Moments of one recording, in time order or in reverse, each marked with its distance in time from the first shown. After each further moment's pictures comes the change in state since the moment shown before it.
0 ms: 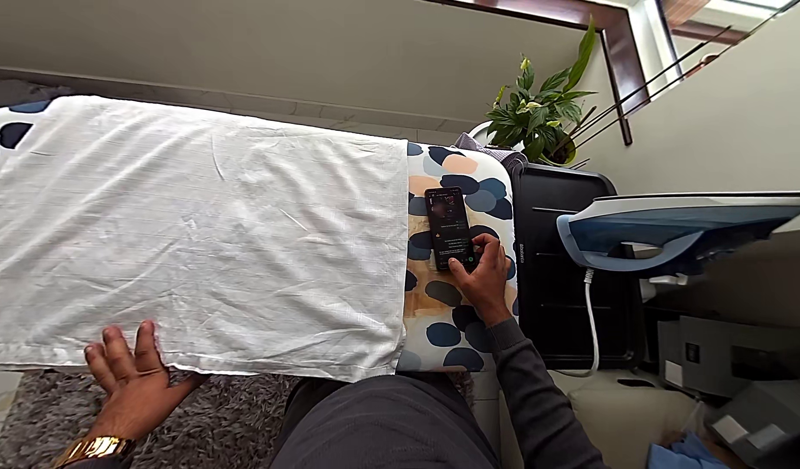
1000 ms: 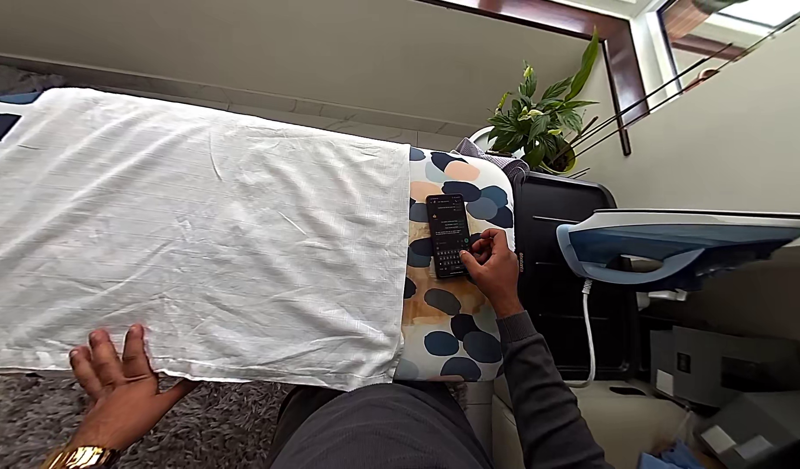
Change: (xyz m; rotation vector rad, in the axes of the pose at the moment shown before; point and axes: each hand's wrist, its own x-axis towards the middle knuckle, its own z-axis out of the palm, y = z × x) left_hand -0.003 0.009 -0.007 0.025 -0.024 -0.003; right_hand 0.042 0.009 -0.013 0.110 -0.092 0.074
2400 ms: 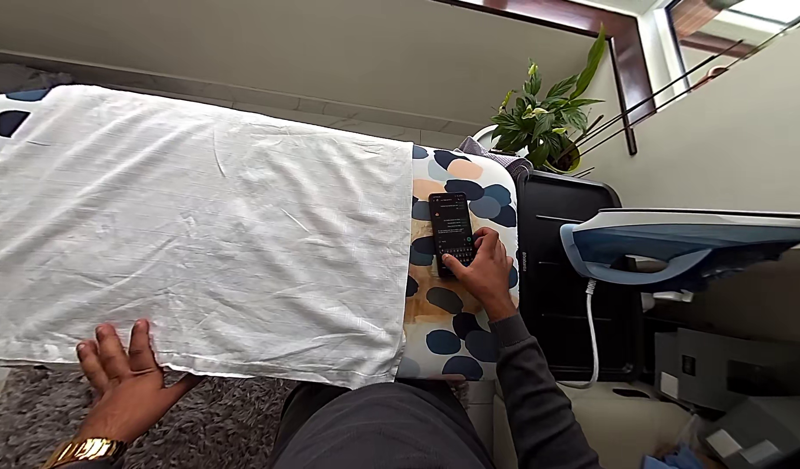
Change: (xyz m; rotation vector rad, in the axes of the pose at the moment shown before) left_hand 0.001 -0.004 0.004 0.008 0.025 0.015; right_hand -0.010 -0.025 0.010 -0.214 -0.062 0.045
